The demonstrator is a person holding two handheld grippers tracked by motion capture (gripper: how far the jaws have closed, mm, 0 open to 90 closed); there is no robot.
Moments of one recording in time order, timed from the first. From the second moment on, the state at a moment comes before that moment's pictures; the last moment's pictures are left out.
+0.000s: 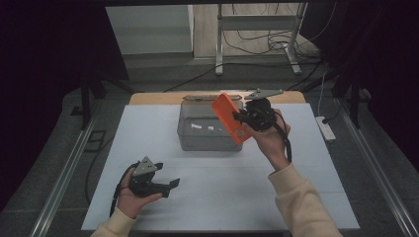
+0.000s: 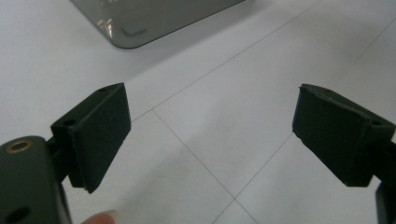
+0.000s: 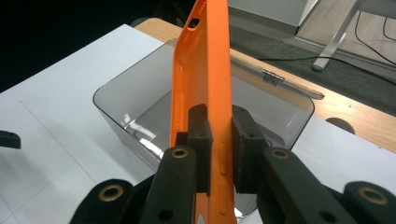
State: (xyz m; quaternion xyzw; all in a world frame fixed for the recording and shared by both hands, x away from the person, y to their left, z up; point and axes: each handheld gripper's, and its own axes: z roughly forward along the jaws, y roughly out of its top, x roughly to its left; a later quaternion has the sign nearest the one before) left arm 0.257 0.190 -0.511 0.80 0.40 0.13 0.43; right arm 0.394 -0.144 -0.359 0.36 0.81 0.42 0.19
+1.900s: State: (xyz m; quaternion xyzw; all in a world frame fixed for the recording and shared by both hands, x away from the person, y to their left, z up) left arm 0.260 0.196 -0.510 0.79 0.40 0.12 0.44; right arm 0.426 -0.114 -0.357 0.44 0.79 0.36 0.24
